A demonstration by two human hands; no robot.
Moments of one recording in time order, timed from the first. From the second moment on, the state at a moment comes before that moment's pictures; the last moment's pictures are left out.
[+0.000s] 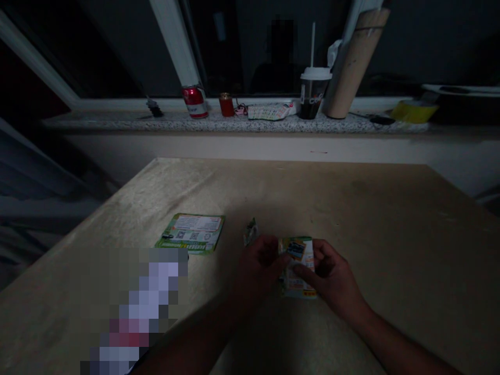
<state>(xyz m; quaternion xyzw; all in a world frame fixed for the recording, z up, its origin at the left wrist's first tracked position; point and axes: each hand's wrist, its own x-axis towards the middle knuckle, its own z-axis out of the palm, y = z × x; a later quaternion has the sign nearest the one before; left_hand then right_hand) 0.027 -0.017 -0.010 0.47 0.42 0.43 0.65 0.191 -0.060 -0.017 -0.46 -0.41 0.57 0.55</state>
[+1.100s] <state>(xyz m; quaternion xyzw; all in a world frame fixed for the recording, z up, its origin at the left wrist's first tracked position) 0.023 -0.014 -0.012 0.47 0.37 0.43 0.68 0.194 -0.062 -0.014 -0.47 -0.37 0.52 0.61</state>
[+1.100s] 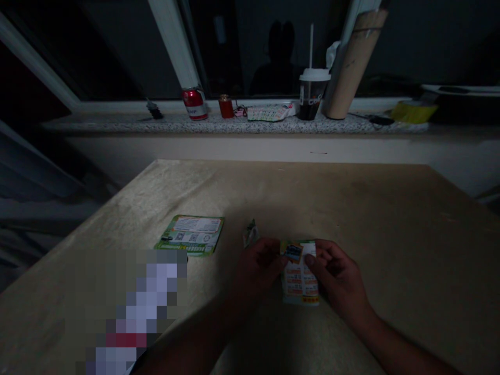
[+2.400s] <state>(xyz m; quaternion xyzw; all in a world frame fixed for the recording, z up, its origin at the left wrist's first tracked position) 0.024 -0.011 -0.014 0.47 0.40 0.42 0.66 0.194 -0.061 -0.015 -0.48 -0.37 0.50 0.61</state>
